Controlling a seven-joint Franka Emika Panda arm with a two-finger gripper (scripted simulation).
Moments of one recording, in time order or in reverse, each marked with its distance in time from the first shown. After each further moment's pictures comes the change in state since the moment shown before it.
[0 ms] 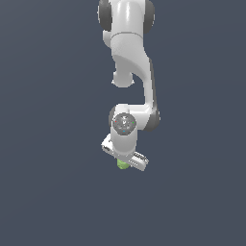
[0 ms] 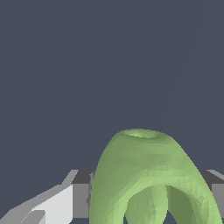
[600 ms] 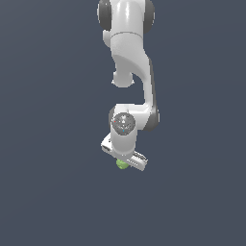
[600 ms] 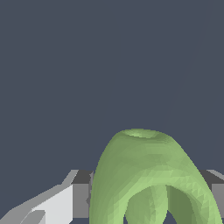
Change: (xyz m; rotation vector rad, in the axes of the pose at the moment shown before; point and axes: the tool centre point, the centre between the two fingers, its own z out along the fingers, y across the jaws) arm 0.000 0.002 0.000 0.000 0.000 -0.001
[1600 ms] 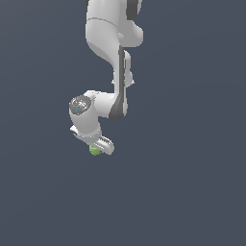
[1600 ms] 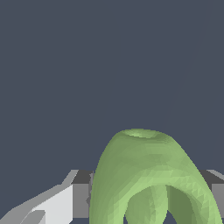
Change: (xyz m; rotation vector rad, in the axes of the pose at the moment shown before) arm 0.008 0.149 -0.014 0.000 0.000 0.002
